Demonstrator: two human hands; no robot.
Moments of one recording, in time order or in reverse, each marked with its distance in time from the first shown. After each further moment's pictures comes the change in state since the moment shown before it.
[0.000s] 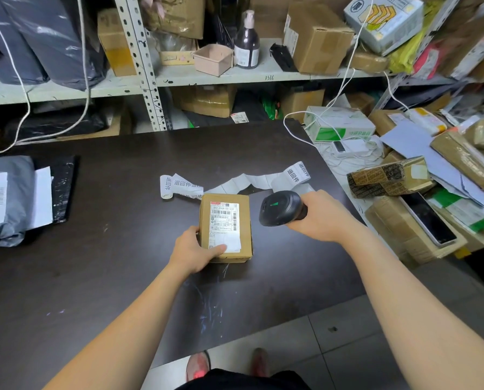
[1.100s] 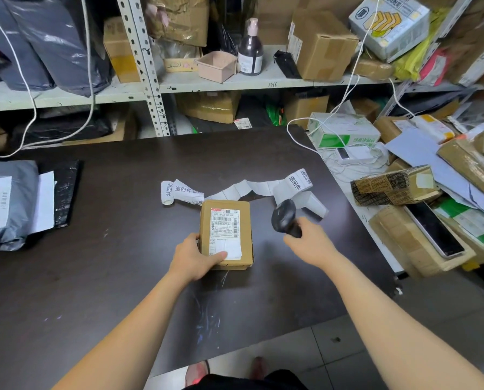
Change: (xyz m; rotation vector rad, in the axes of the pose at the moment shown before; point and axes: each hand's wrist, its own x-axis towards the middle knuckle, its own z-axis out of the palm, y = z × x) left_hand -0.001 0.007 0.004 0.027 0.009 -0.047; right_hand 0.008 0.028 0.065 0.344 -0.043 0.288
